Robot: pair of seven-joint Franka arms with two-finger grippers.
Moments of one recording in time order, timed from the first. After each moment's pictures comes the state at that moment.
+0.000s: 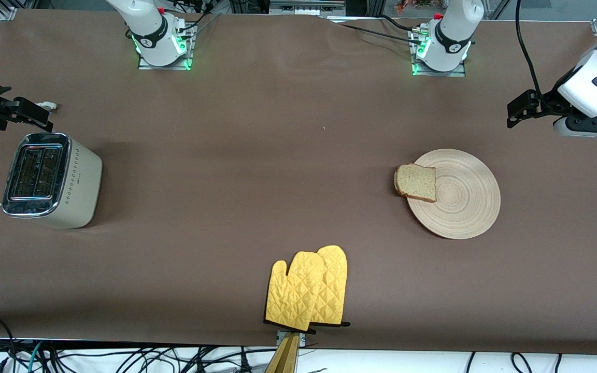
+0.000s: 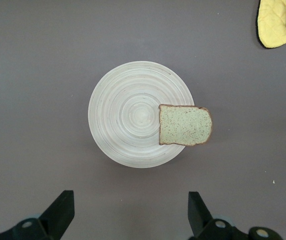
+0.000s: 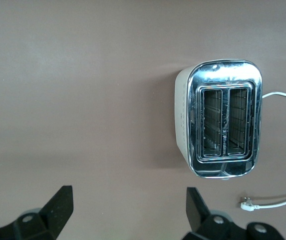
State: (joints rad) left arm -0.14 -0.03 0.06 -1.65 0.01 1.57 -0.03; right arm -0.02 0.03 -0.01 -1.58 -0.02 1.56 0.01
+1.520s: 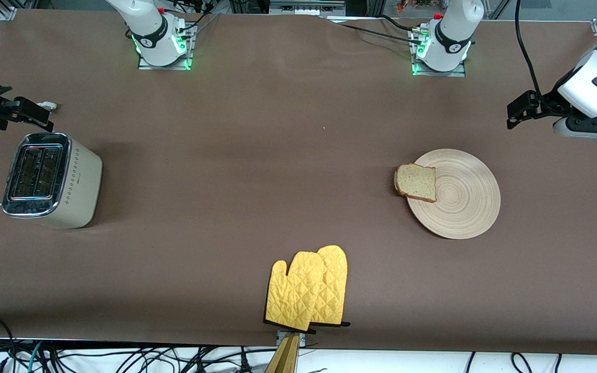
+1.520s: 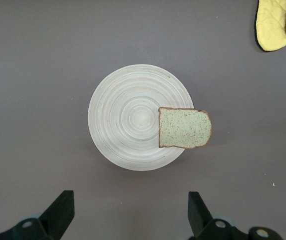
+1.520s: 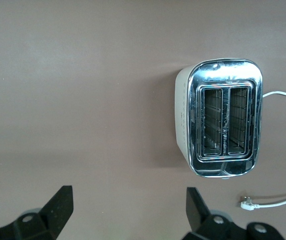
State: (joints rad) left arm -0.14 -0.03 0.06 -1.65 0.01 1.58 -0.03; right arm -0.02 0.03 0.00 -1.58 -0.02 1.56 0.01
